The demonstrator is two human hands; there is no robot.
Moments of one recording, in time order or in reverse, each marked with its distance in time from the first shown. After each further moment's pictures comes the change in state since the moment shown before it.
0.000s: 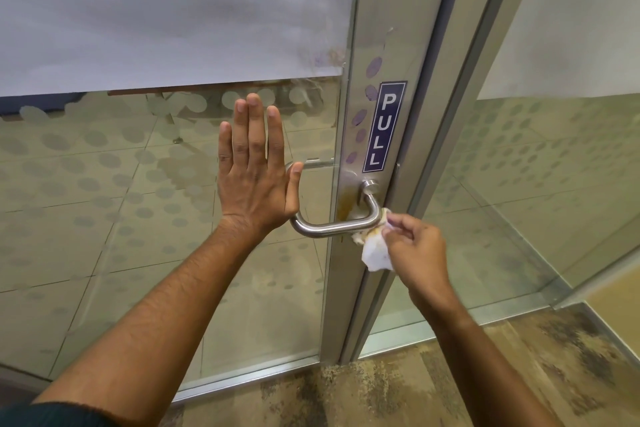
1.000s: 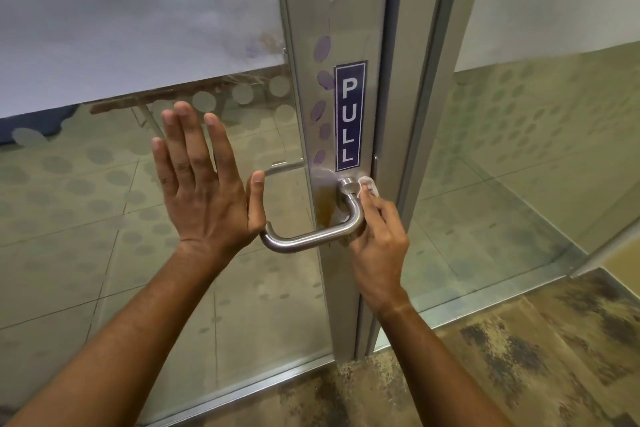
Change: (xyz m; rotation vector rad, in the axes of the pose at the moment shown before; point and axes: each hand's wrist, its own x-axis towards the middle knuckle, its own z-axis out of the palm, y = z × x) left_hand -0.002 0.001 0.006 -0.011 0.098 -0.015; right_hand 0.022 0.034 0.049 -0.272 0.390 -0.655
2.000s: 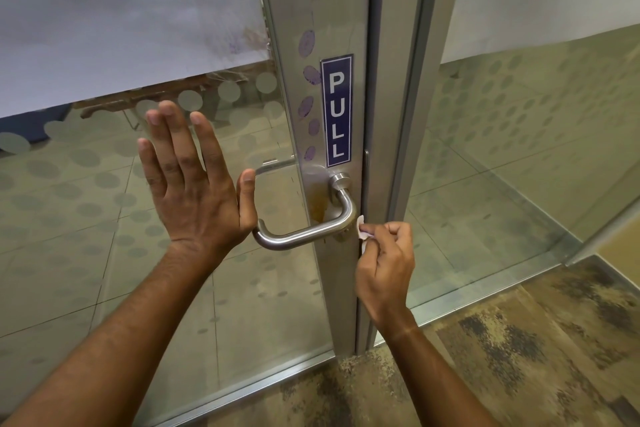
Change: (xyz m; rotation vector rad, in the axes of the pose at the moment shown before) left_hand 0.000 -0.002 0.004 0.060 -0.015 0.012; right_hand -0.033 0.009 -0.019 0.057 -0.025 0.292
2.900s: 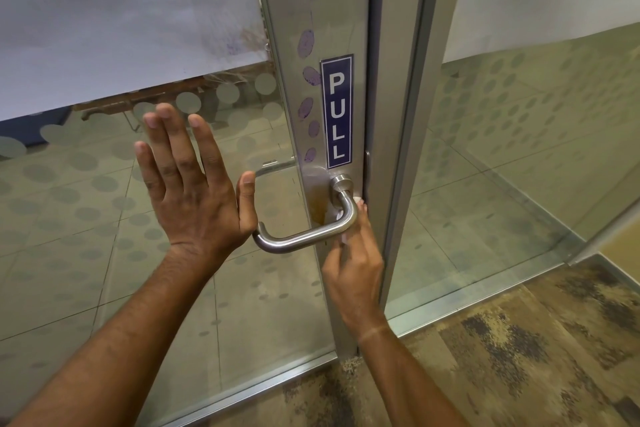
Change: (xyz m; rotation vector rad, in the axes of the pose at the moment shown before) left_hand 0.000 0.000 0.001 0.008 -0.012 -0.009; right_hand -0.013 -0.015 0.032 0.005 -0.153 -0.031
